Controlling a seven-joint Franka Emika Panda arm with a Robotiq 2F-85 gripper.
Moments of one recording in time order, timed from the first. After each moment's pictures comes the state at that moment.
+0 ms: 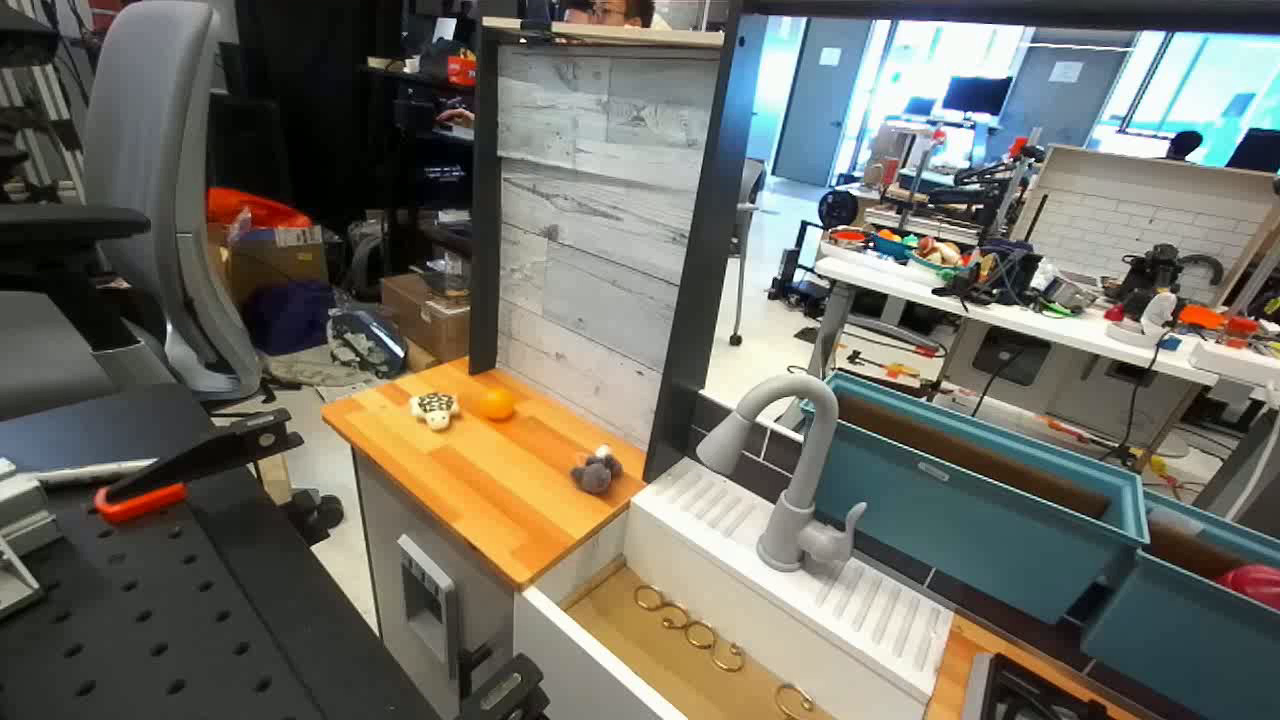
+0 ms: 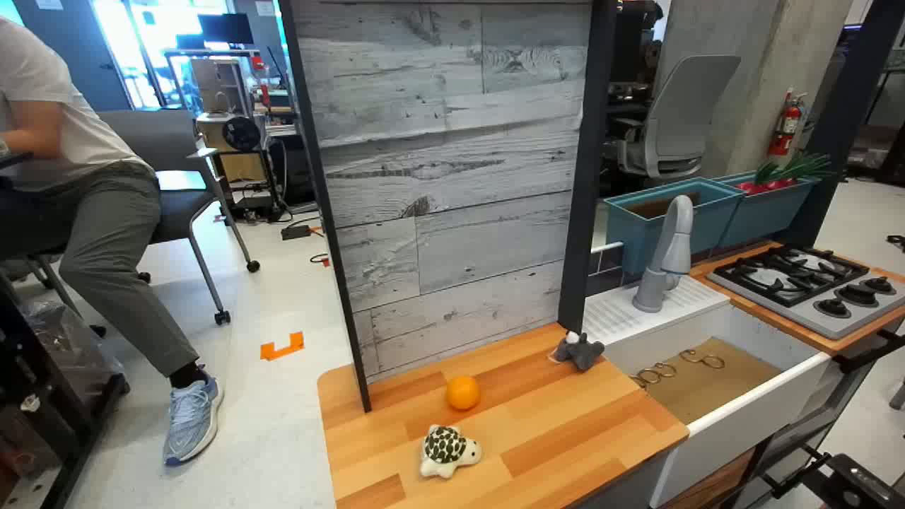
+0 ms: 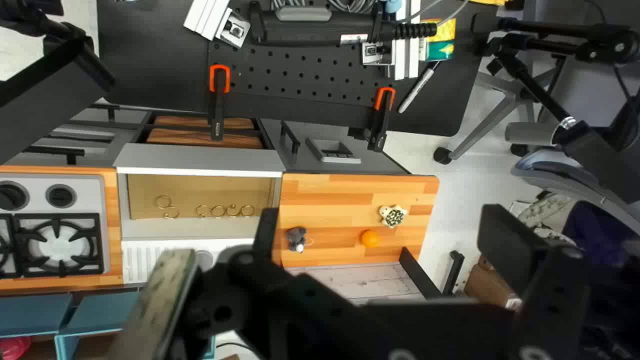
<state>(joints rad) 0.02 -0.92 -0.33 -2.49 -0.02 1.58 -0.39</state>
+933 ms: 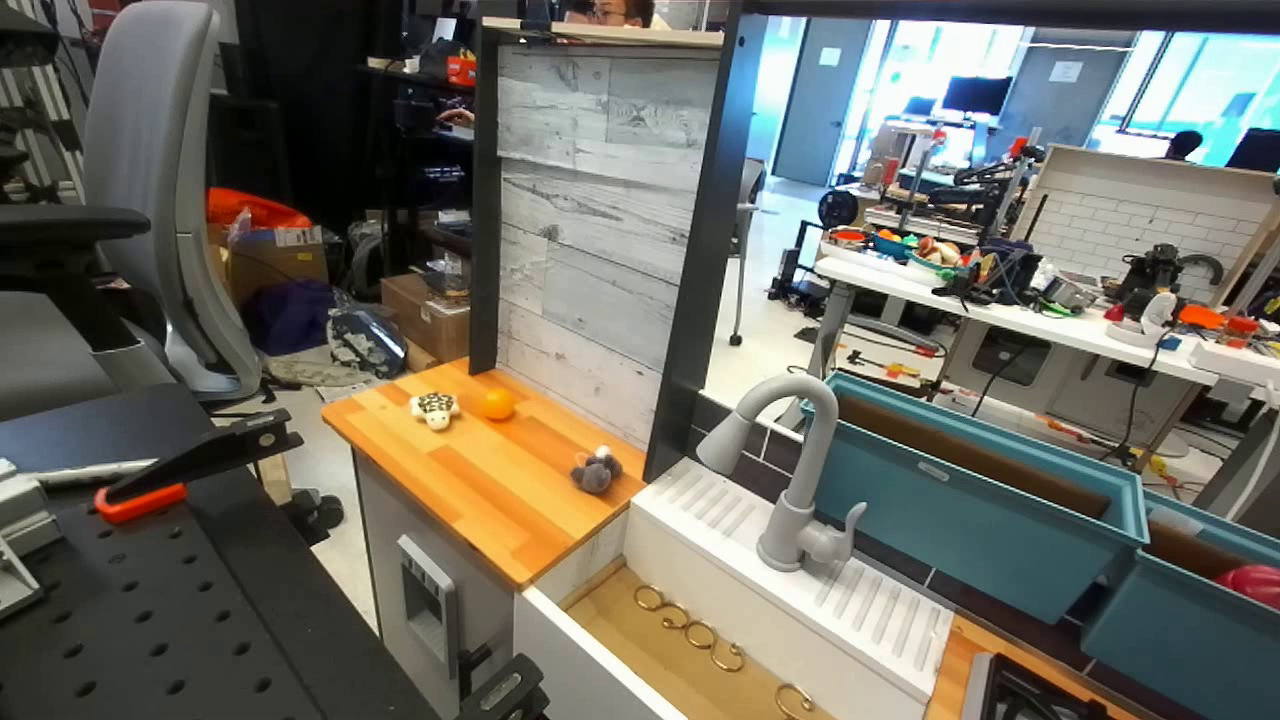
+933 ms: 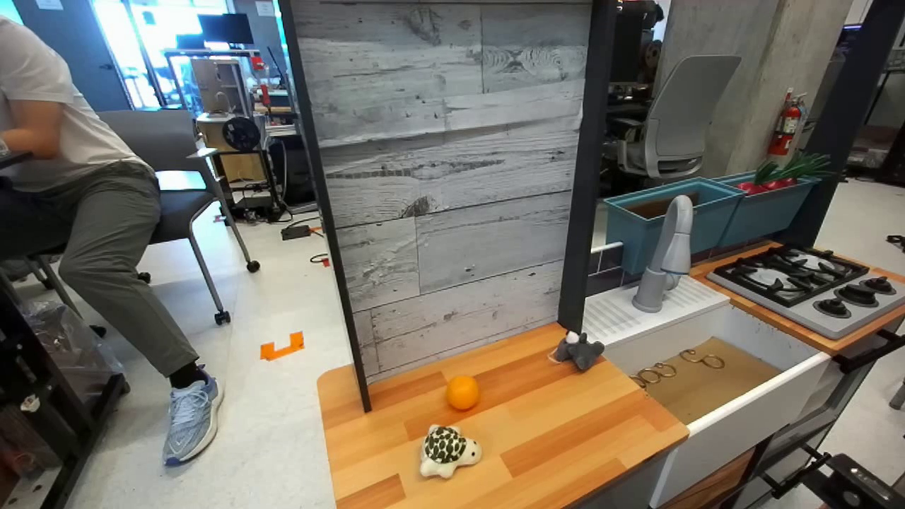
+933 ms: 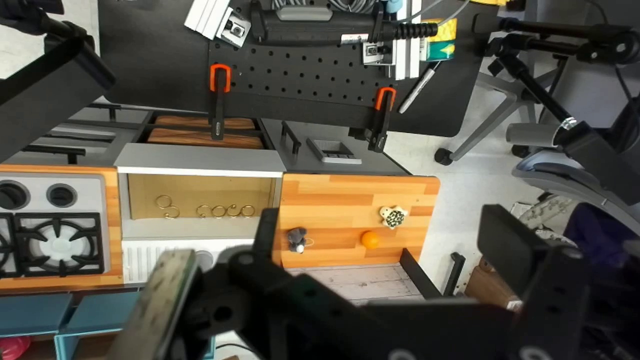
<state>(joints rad) 0.02 -0.92 -0.32 -2.49 -0.02 1.59 -0.39</state>
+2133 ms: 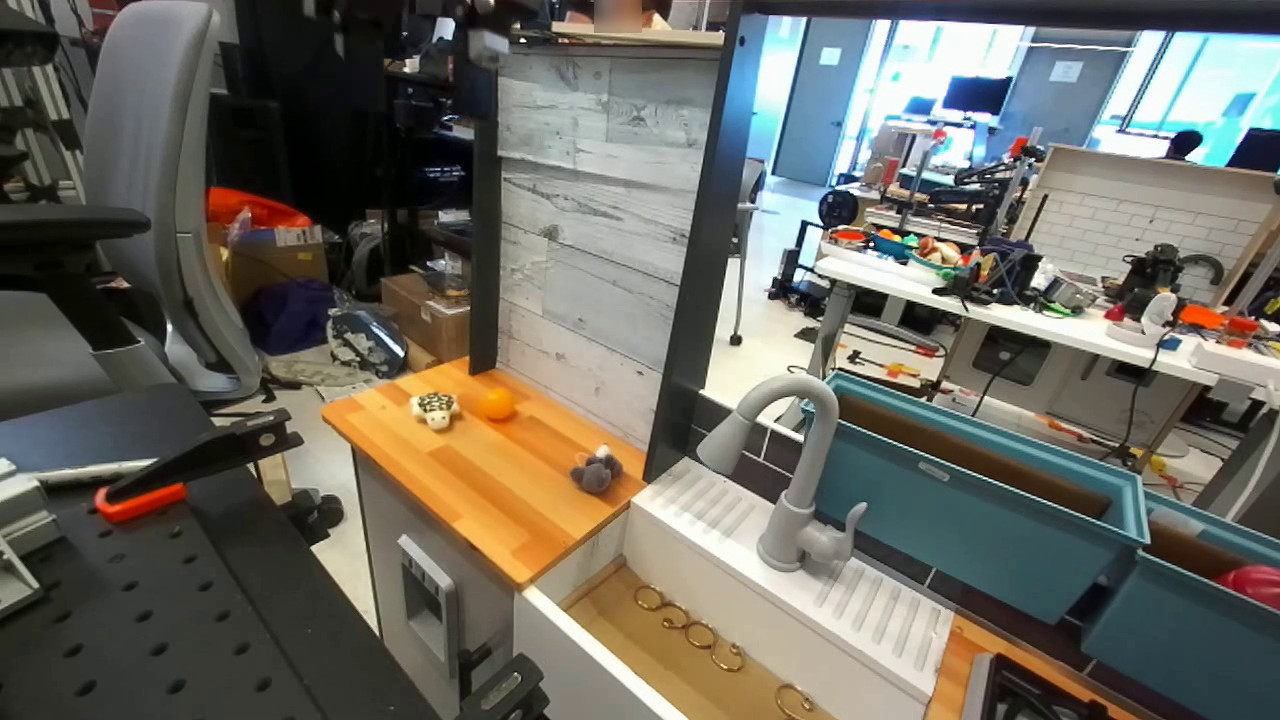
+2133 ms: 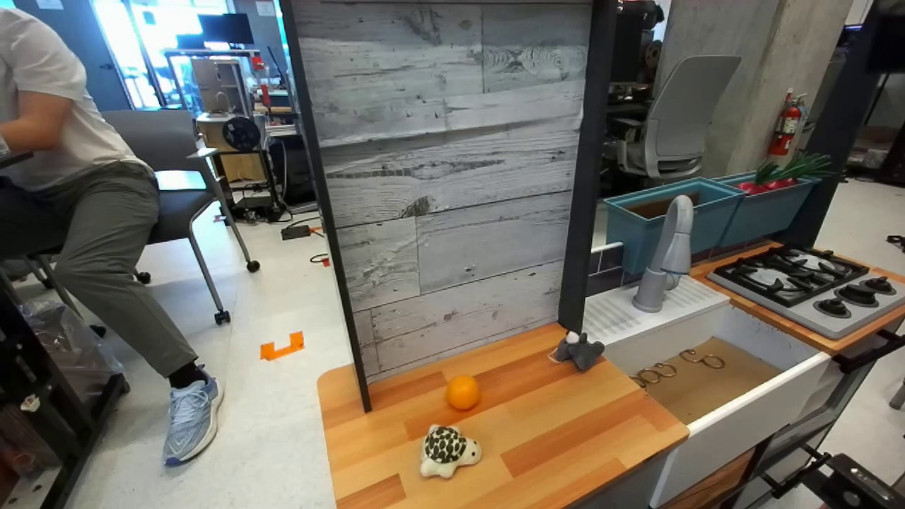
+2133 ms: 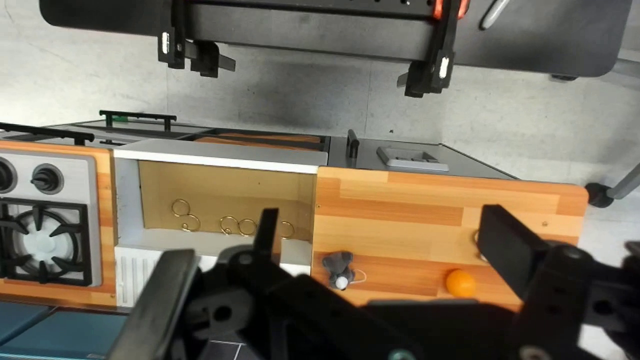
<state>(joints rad) 0.07 -0.14 0.14 -2.41 -0.08 2.15 0.10</state>
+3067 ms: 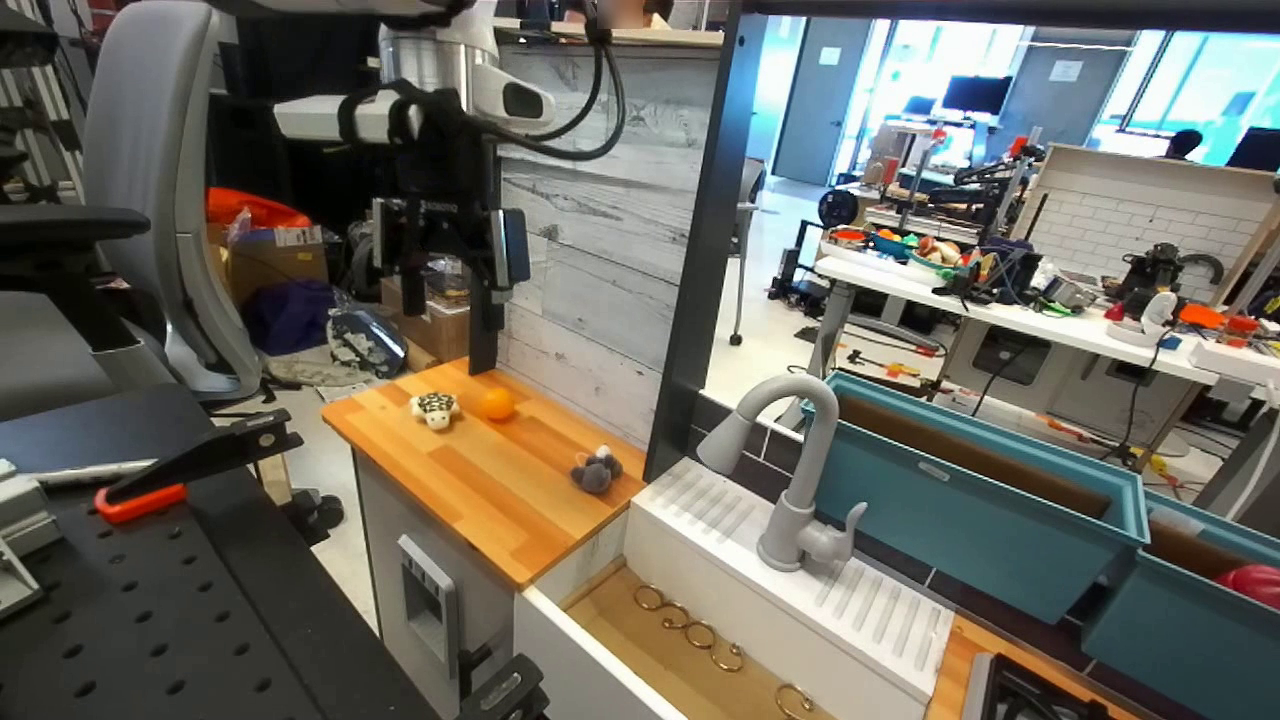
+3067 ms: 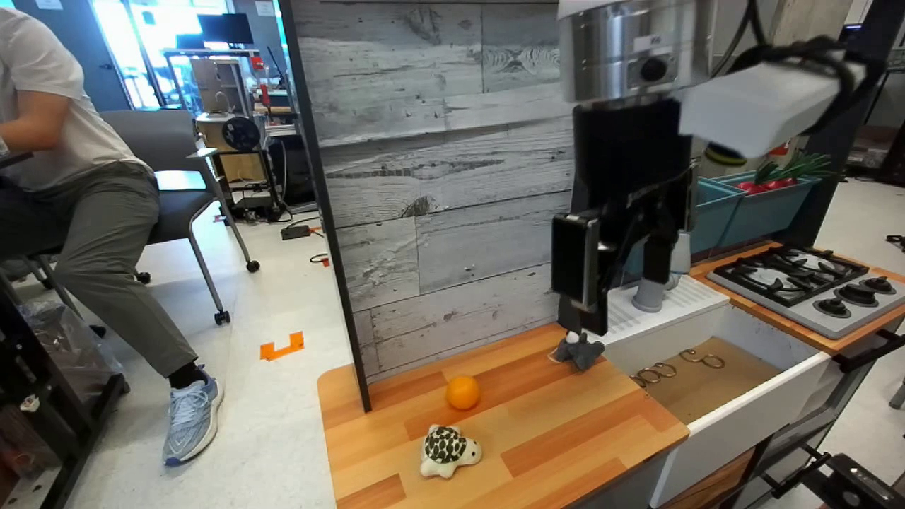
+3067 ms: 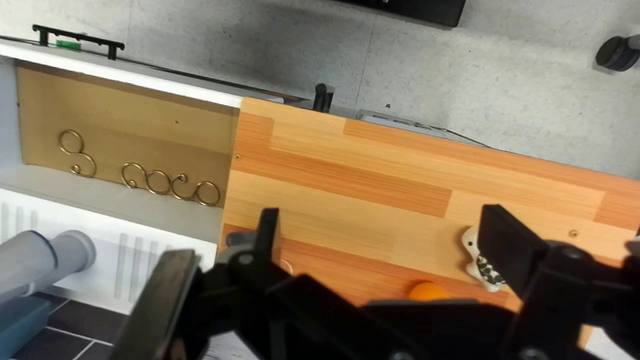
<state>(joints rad) 0.24 0.46 0.12 -2.14 -0.30 2.46 0.31</state>
